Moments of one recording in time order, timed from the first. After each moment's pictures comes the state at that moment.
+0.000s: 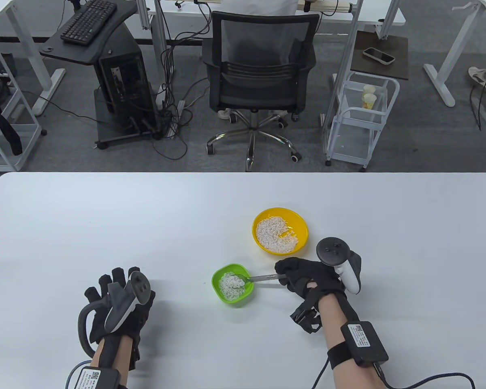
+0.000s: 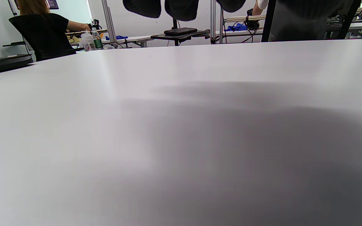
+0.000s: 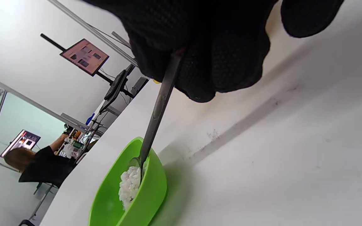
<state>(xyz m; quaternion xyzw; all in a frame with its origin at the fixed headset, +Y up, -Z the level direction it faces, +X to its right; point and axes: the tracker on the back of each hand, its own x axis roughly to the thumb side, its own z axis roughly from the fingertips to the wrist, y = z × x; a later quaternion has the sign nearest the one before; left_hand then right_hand) -0.266 -0.751 -0.317 -0.11 0.20 -0.03 0.97 0.163 -0.735 -0.403 0.05 0.15 0.90 0.41</state>
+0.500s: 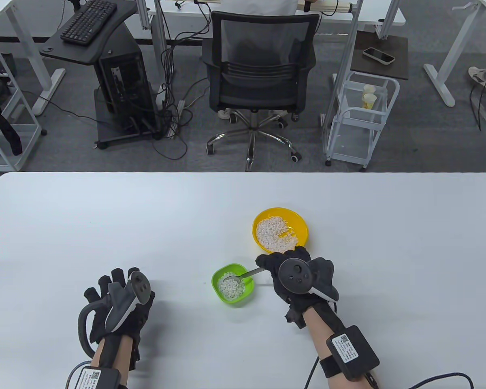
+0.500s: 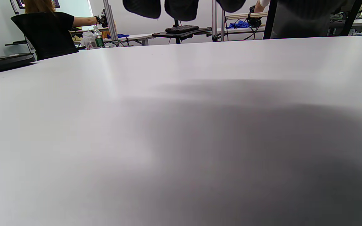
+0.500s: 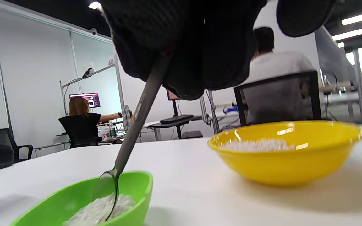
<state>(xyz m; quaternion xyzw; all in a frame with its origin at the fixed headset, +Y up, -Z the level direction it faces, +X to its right) -0.266 -0.750 -0.317 -0.11 0.20 -0.03 0.97 0.107 -0.687 -0.365 0.24 -0.13 0.95 0.13</state>
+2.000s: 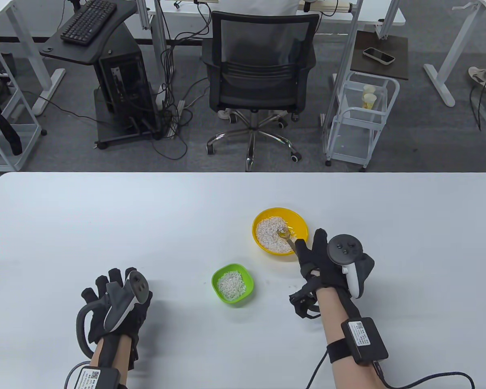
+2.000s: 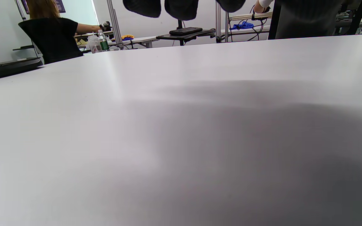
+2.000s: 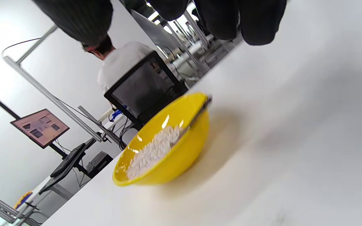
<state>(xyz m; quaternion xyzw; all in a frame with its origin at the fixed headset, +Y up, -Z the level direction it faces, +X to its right) -0.269 -0.746 -0.315 -0.10 0.21 -0.05 0.97 0.187 -0.688 -0.390 -0.11 -0.04 0.93 0.34</state>
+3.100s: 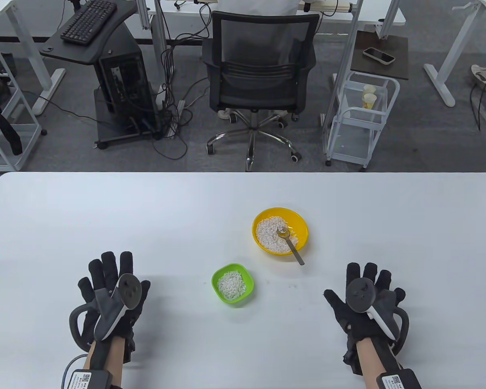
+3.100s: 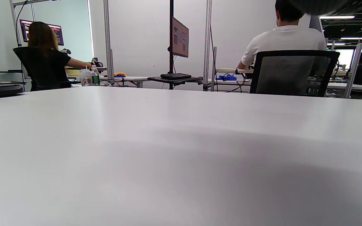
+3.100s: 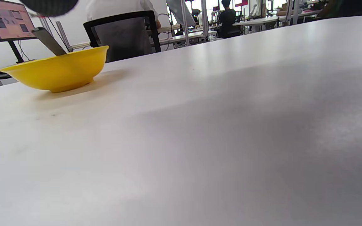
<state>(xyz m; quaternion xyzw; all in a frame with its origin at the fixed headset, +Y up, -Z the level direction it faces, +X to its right) -0.277 -0.730 -0.306 0.01 0.18 0.00 0.98 0.251 -0.745 -0.321 -0.09 0.05 0.99 0.12</state>
